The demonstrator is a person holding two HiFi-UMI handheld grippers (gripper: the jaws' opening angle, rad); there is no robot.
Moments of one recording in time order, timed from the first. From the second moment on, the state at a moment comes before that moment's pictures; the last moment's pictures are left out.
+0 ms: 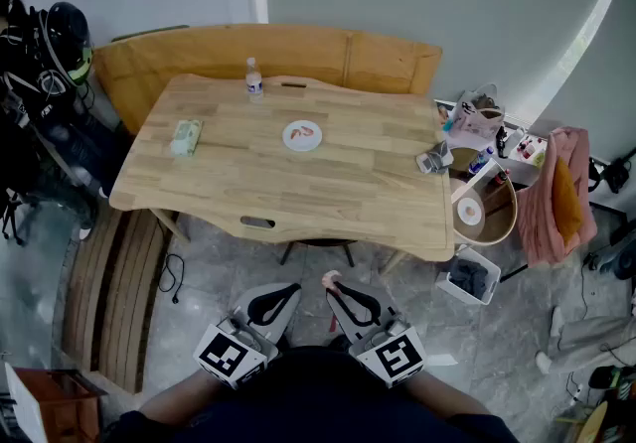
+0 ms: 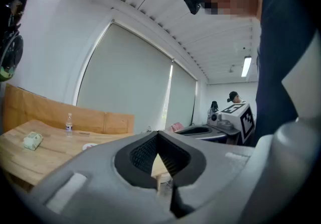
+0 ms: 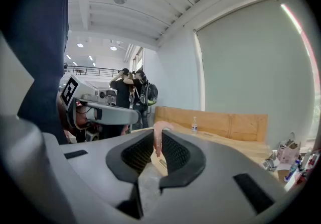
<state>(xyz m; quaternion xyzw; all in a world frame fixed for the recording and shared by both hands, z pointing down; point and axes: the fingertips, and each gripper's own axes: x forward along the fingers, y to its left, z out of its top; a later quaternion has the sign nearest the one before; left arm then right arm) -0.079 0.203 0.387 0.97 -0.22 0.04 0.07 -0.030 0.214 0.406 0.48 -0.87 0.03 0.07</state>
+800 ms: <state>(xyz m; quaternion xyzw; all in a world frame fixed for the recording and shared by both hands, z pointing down) -0.052 0.209 0.386 0.97 -0.24 0.04 0.07 0.001 0.218 0.403 0.46 -0.88 0.03 0.06</state>
